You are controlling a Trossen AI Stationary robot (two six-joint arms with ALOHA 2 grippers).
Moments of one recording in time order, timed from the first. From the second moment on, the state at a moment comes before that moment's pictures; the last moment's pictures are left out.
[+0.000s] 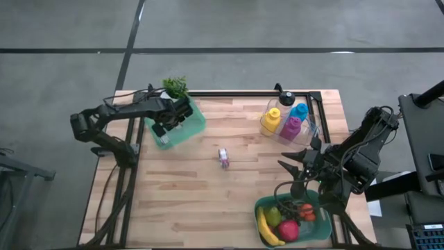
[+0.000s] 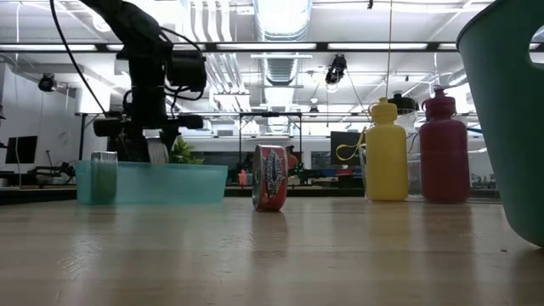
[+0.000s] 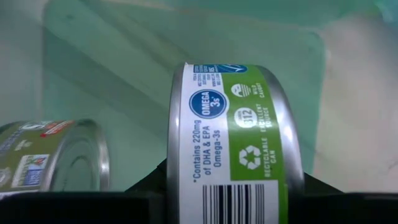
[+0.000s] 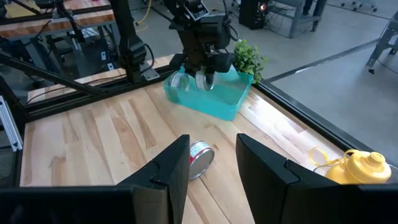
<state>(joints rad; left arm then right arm) 0.51 1.48 0.91 -0.82 -0.28 -1.67 0.84 1.31 1.43 -1.16 1.14 1.07</state>
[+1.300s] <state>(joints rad) 0.51 1.53 0.84 -0.79 -0.16 -1.65 0.84 1.31 1.43 -1.16 1.14 1.07</state>
